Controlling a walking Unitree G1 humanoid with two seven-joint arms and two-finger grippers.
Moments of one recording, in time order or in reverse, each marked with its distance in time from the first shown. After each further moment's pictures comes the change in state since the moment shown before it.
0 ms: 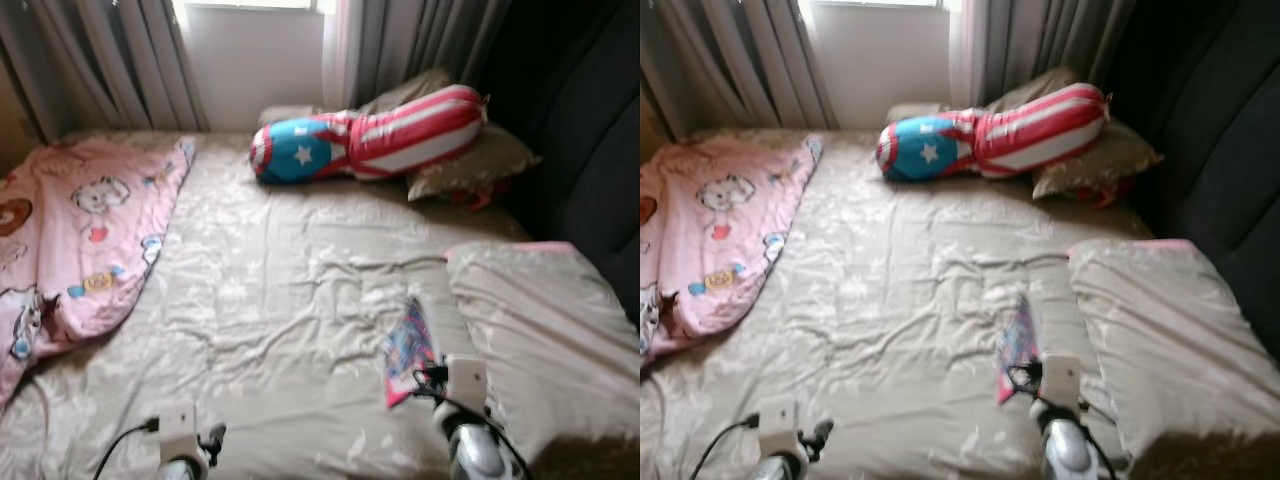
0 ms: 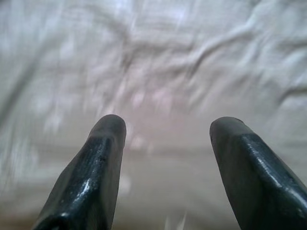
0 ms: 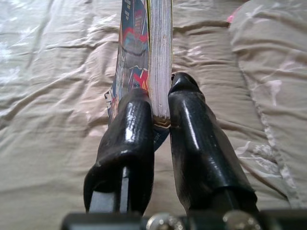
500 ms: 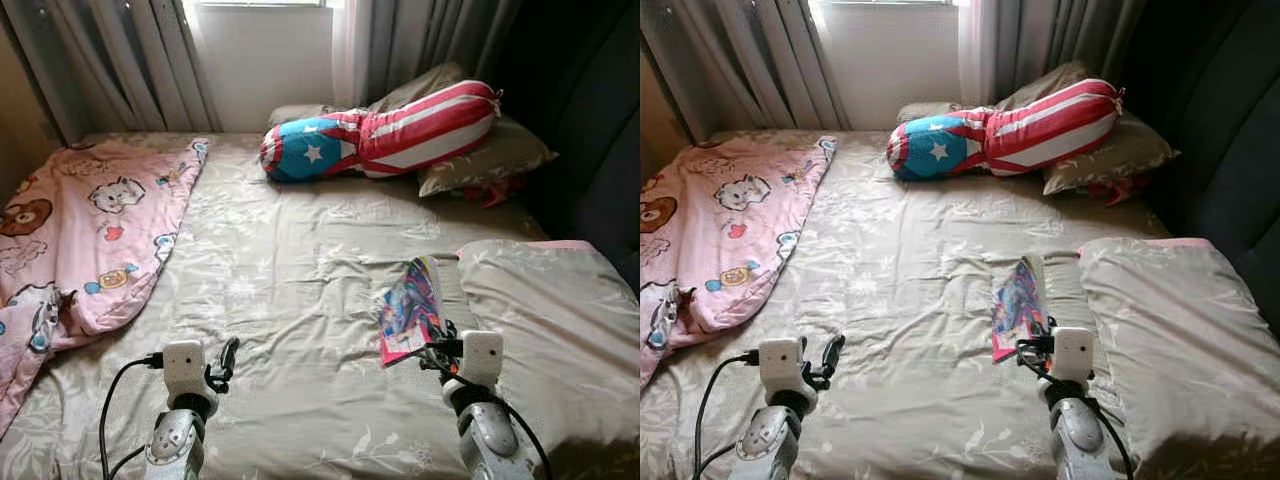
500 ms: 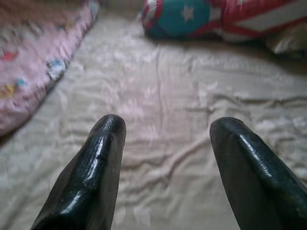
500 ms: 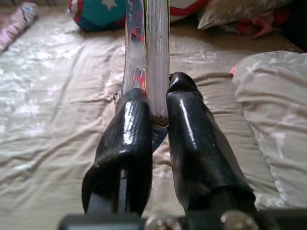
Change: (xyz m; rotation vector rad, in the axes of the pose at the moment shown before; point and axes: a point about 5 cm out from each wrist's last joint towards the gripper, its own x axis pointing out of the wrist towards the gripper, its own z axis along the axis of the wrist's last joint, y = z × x) left arm -0.010 -0.019 0.063 0.055 -0.422 -0.102; right arm 0.006 0.001 0.043 0.069 -0.185 0.056
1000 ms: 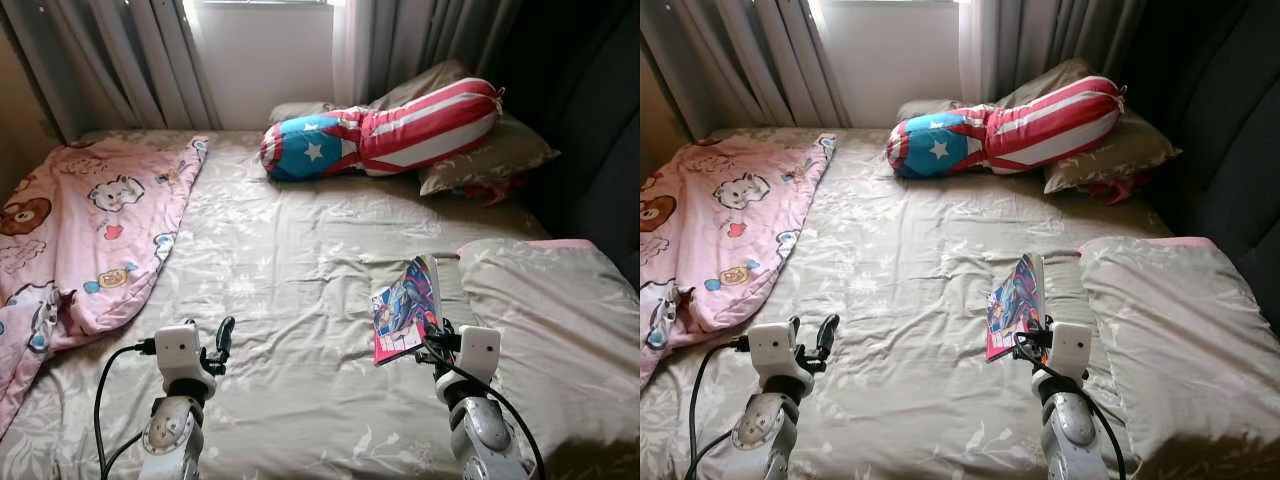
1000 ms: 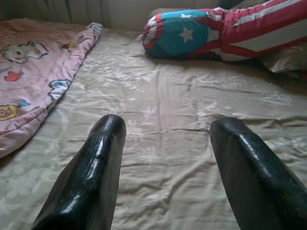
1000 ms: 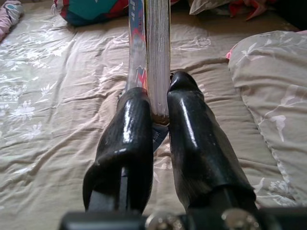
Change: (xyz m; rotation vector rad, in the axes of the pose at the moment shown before) left arm 0.010 -0.006 0.019 -0.003 -0.049 -0.002; right arm 0.002 0.001 0.000 0.041 0.037 -0.063
